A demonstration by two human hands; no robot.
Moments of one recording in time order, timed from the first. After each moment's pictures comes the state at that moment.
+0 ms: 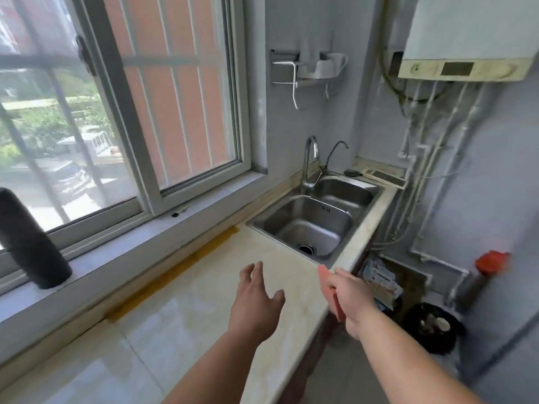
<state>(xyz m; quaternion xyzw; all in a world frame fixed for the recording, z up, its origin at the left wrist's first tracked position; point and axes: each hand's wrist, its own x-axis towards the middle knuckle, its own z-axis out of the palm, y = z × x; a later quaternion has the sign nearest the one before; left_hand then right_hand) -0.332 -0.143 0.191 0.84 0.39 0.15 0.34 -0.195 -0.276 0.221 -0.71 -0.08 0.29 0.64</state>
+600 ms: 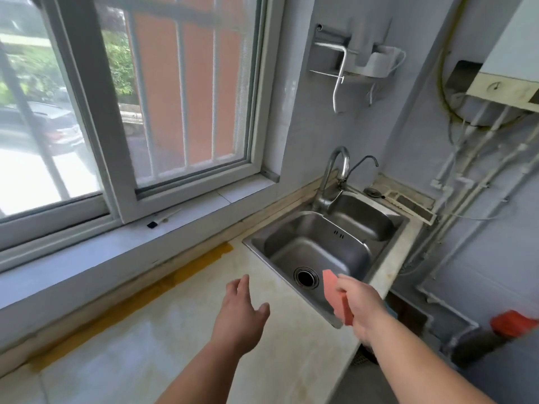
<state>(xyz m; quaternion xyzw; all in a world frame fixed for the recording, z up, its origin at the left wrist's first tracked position) -0.216 0.006 0.141 0.79 0.44 0.13 0.39 -0.027 -0.130 0.207 -0.75 -0.07 0.34 0.56</state>
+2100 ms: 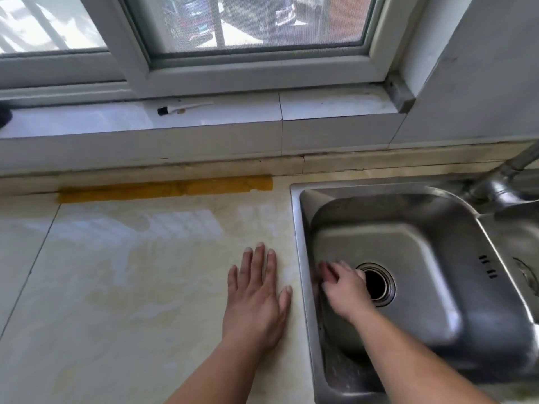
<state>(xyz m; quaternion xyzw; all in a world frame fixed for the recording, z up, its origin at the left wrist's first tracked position) -0.025 -0.001 0.001 0.69 0.69 -0.03 0.20 0.176 0.051 -0.060 -0.74 -0.56 0.37 0.07</state>
